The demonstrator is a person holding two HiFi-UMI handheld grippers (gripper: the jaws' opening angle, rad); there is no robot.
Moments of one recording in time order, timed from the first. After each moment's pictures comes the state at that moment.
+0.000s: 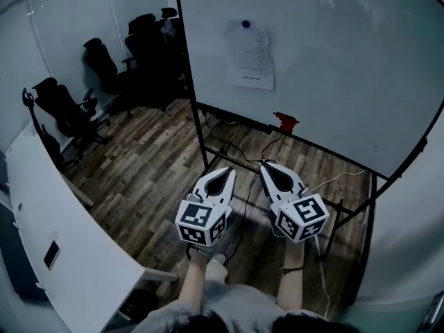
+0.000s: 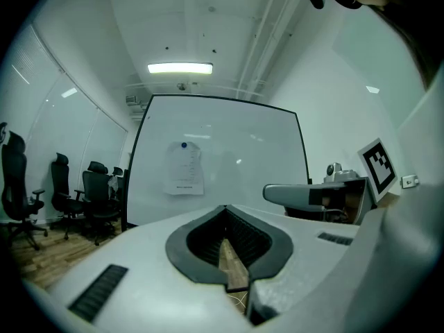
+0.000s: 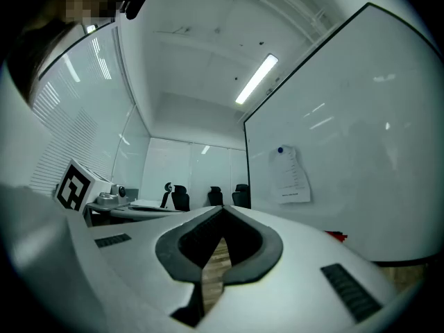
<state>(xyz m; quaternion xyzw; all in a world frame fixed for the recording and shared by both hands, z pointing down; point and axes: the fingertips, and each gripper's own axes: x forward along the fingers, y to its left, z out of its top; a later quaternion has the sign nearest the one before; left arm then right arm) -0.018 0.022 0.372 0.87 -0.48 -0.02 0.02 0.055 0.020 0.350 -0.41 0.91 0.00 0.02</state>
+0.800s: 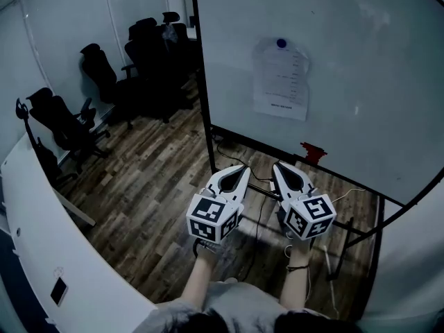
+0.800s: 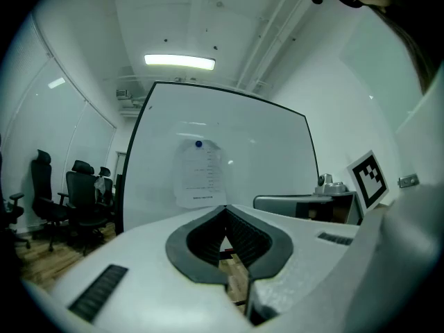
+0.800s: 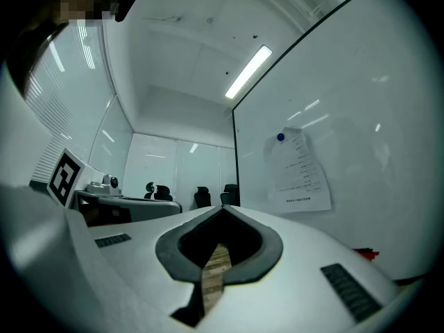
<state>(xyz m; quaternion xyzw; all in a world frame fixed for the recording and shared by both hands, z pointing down) -0.093 -0.140 0.346 0.90 -0.44 -0.02 0.01 -0.023 -0.150 0.340 -0.46 0.89 0.00 0.03</state>
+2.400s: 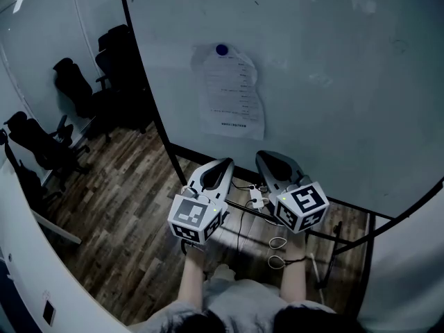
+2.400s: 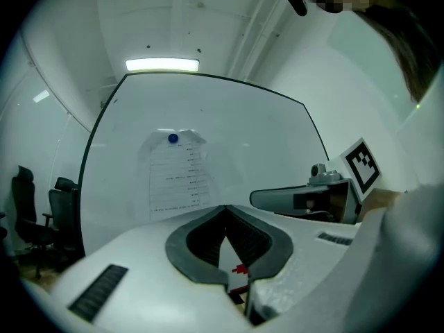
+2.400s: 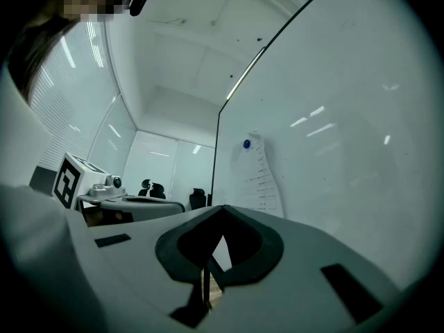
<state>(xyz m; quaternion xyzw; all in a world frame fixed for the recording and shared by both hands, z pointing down) 0.030 -0.268 0.321 0.90 -0.42 -0.03 -0.06 0.092 -0.280 0.312 -0.44 0.90 0.04 0.02</state>
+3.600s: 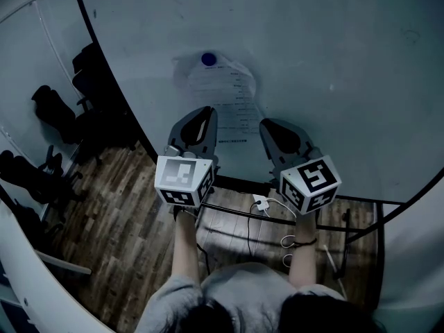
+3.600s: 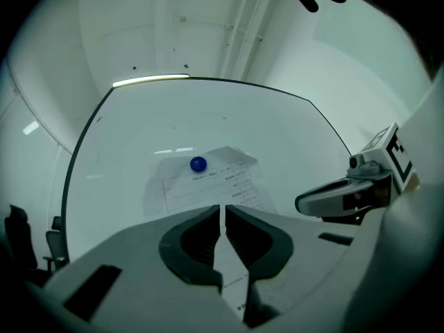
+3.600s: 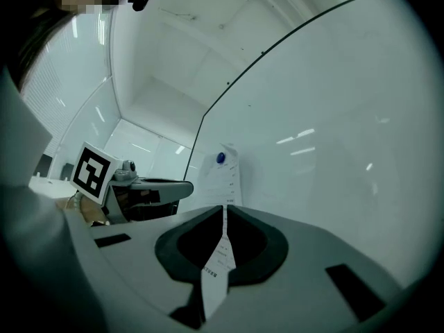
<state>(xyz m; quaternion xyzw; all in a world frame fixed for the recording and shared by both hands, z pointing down) 0.003 -0.411 0.222 0.89 -0.43 -0.05 -0.15 0.099 -0.371 0.246 -0.52 0.85 0.11 0.03</state>
